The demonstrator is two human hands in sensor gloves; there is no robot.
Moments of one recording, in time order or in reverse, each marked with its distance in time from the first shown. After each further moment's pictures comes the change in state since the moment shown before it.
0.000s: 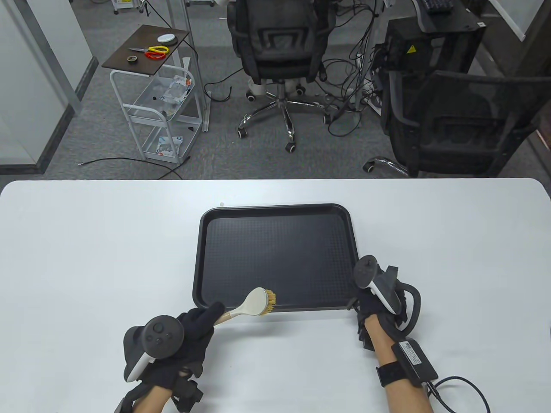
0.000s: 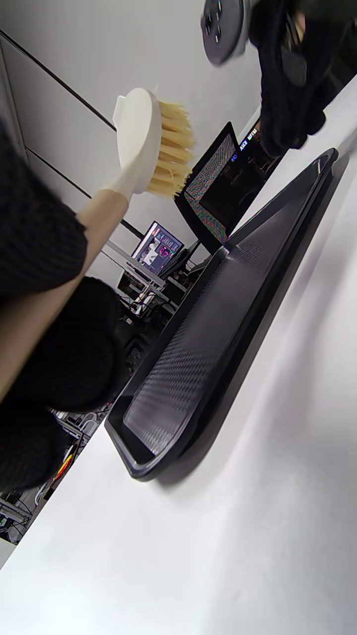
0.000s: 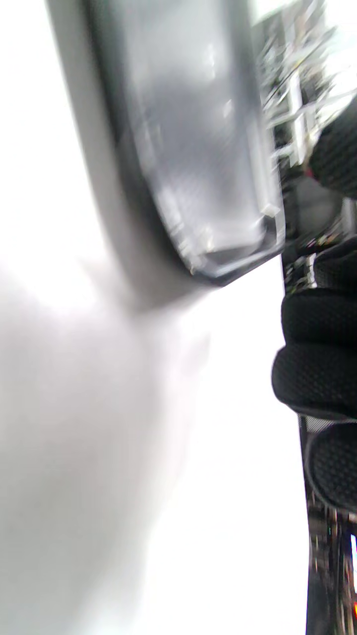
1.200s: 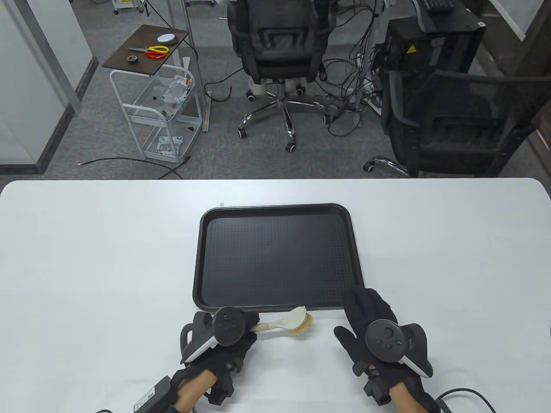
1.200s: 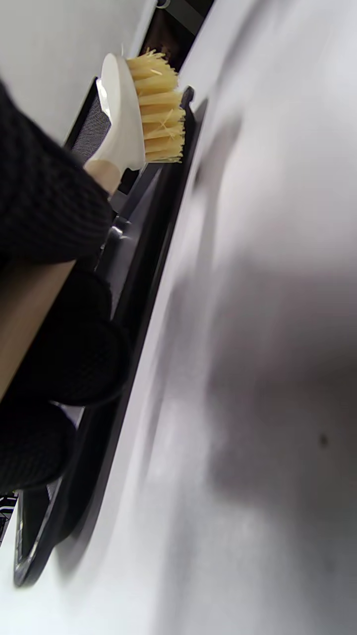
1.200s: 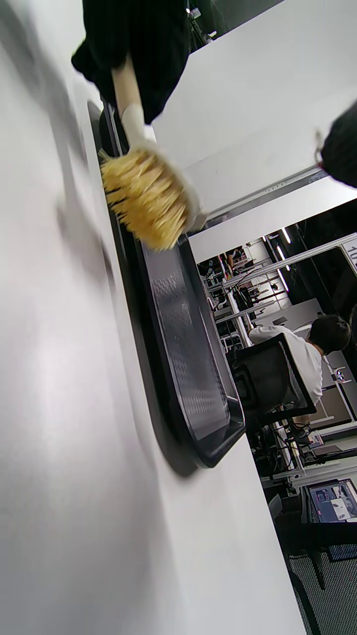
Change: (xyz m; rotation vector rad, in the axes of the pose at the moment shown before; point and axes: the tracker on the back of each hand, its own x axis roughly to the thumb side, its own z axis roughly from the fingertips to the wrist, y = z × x) left_hand 0.045 -0.084 -0.054 -0.227 0.018 -0.319; right_hand -0.012 -0.006 0.102 -0.044 -0.507 -0.244
